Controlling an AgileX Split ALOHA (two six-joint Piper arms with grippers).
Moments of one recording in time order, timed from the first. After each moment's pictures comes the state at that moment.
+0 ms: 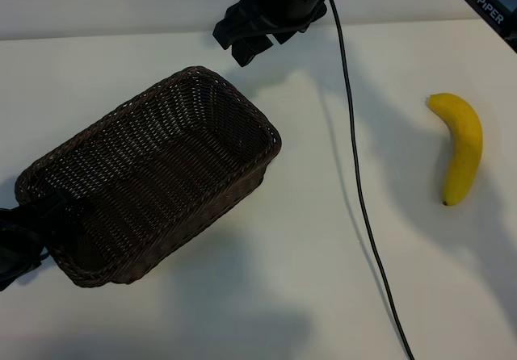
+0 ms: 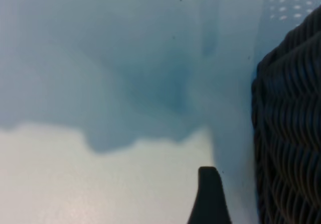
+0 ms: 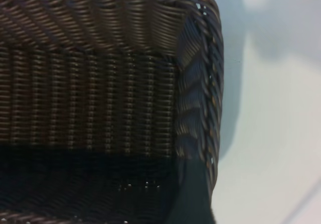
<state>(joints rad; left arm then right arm) 0.02 1.25 -0.35 -0.25 0.25 -0.45 0.46 2.17 -2.18 0.19 1.22 -0.13</state>
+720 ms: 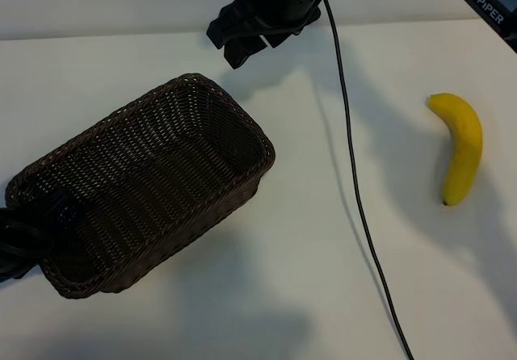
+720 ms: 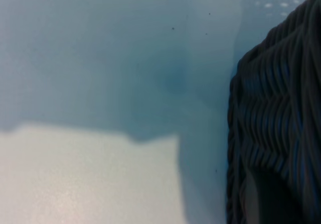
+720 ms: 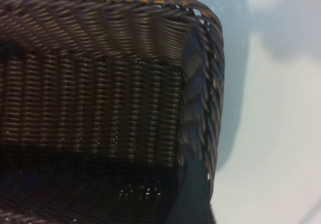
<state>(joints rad) 0.02 1.26 -0.35 -0.29 0.24 -0.45 0.46 2.17 -2.18 0.23 1.22 -0.13</state>
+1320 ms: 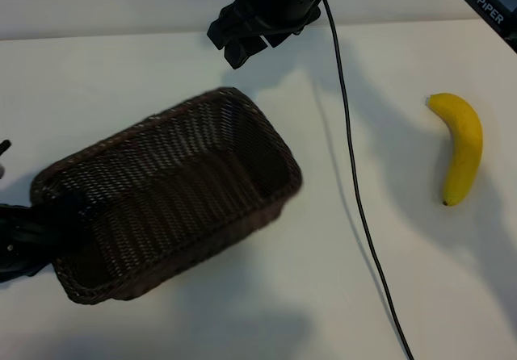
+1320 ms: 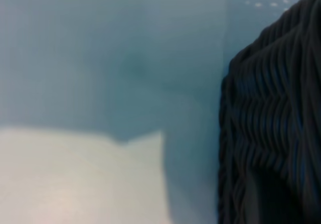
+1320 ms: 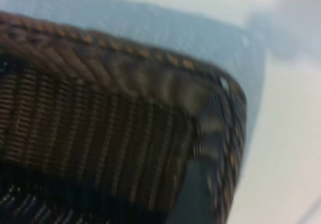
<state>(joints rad) 0.02 1.27 -0.37 -0.59 0.29 -0.05 0.46 2.17 -2.18 0.23 1.22 -0.14</state>
